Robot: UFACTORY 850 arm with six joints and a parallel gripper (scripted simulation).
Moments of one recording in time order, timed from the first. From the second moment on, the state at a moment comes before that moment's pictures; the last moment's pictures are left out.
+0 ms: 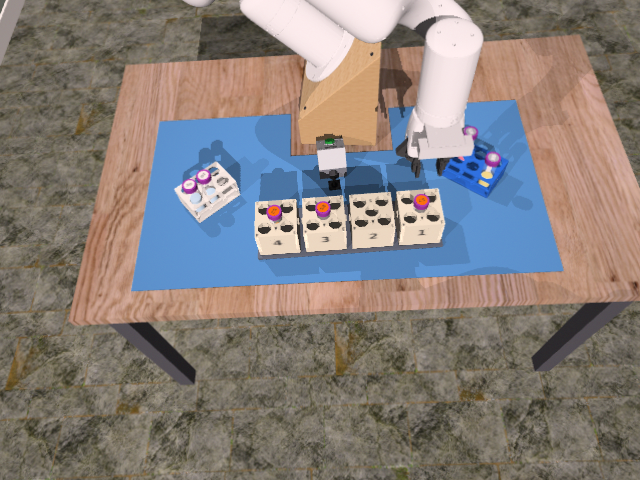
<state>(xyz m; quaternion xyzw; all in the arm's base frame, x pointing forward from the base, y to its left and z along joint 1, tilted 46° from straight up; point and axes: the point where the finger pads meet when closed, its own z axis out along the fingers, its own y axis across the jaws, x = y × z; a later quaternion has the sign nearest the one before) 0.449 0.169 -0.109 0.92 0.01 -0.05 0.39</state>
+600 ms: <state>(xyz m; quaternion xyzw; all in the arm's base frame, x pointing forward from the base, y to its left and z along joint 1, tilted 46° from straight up) 0.448 0.164 -0.103 0.92 -0.01 -0.04 0.39</state>
